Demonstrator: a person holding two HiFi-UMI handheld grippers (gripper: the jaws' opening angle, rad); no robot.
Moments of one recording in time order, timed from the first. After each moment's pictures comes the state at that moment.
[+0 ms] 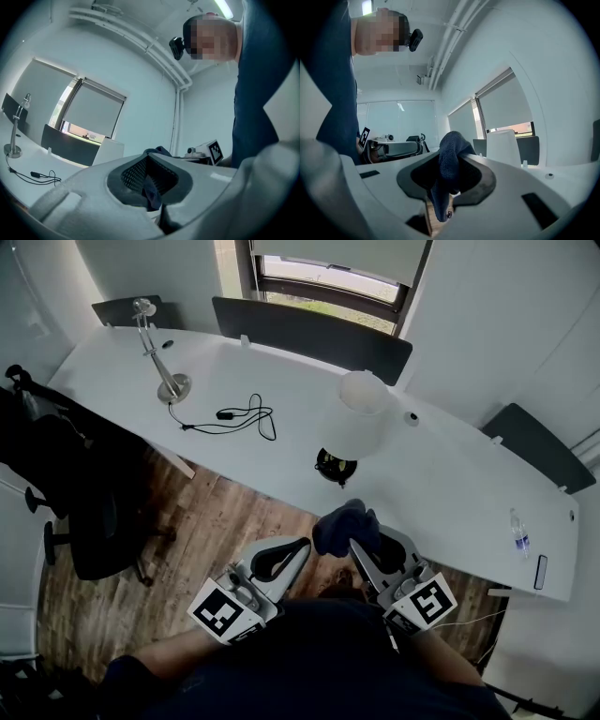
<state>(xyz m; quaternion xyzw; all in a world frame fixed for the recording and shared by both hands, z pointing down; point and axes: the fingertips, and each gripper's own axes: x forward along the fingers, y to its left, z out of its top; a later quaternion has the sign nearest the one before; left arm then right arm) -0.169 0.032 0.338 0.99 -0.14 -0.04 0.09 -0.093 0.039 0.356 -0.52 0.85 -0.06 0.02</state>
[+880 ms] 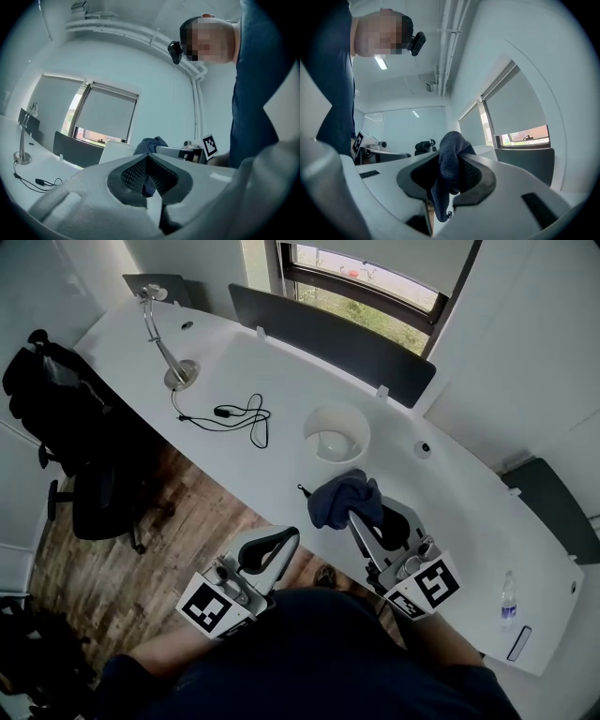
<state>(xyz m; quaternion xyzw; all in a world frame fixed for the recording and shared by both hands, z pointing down) -0.050 -0.051 0.342 0.96 -0.26 -0.03 0.07 0.038 -0.080 0.334 -0.42 0.91 -0.04 0.05</state>
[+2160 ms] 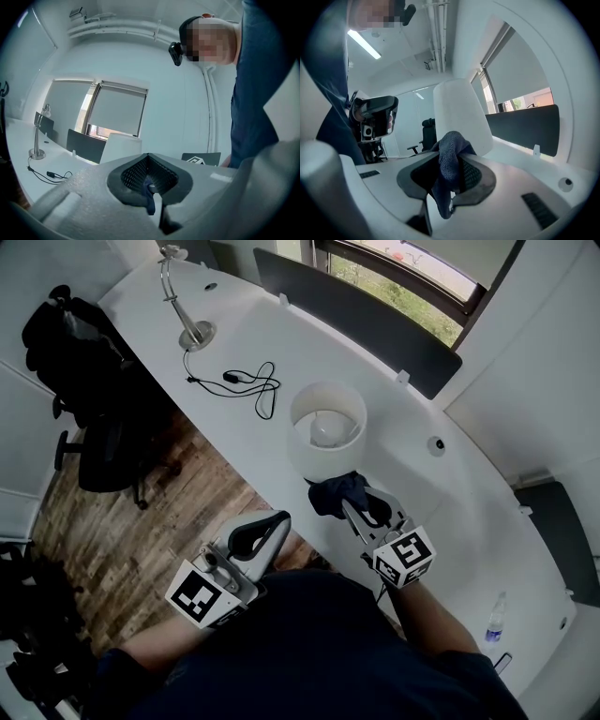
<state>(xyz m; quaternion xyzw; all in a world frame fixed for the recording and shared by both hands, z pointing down) -0.021 -0.059 0.365 0.94 -0.34 0.00 0.08 0.072 -0.111 0.495 -0.35 0.92 -0.13 -0.06</state>
